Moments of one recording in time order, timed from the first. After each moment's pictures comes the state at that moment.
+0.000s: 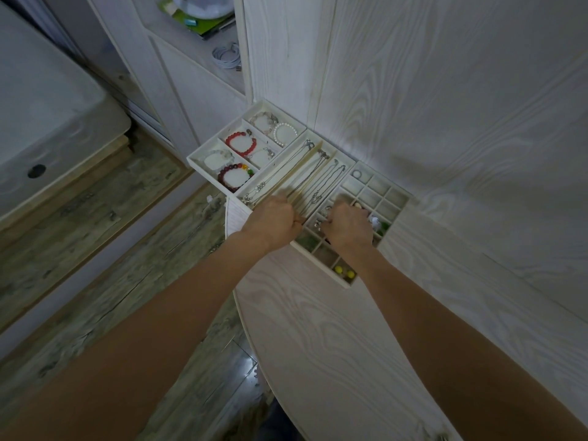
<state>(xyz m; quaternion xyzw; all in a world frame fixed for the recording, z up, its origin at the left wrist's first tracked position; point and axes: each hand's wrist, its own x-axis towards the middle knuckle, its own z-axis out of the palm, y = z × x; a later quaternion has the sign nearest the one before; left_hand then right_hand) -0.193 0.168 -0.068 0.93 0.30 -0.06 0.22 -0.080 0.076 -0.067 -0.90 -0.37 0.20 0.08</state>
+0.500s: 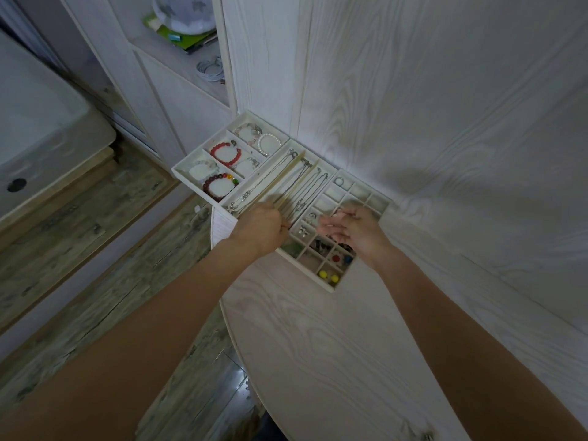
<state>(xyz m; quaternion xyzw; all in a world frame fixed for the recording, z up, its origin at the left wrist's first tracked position) -0.189 0.161 -0.049 0.92 0.31 -0.07 0.21 -0.050 0.038 -0.036 -0.70 -0.14 0.47 0.51</state>
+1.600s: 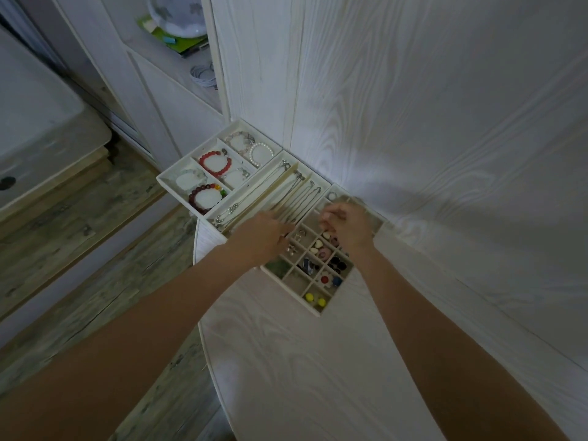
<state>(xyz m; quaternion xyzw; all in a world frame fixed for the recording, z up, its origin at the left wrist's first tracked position) -0.158 0.169 -0.059 0.94 0.26 -0.10 0.20 -0.009 0.075 -0.070 -0.79 -0.25 0.33 0.45</state>
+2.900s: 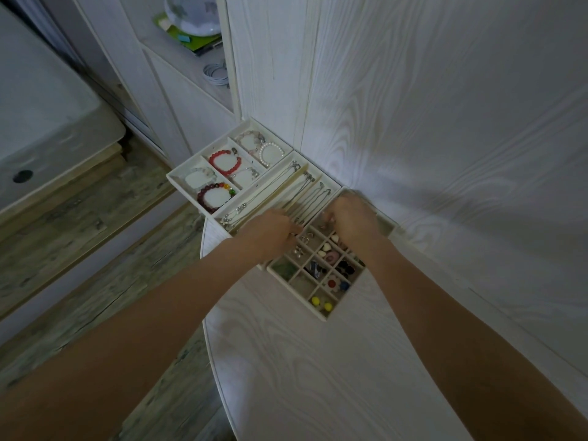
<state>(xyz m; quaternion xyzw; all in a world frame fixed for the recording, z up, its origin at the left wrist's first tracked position) -0.151 0.178 -0.060 0.93 0.26 -0.11 0.22 0.007 0.098 -0.070 -0.85 -0.51 0.13 0.05</state>
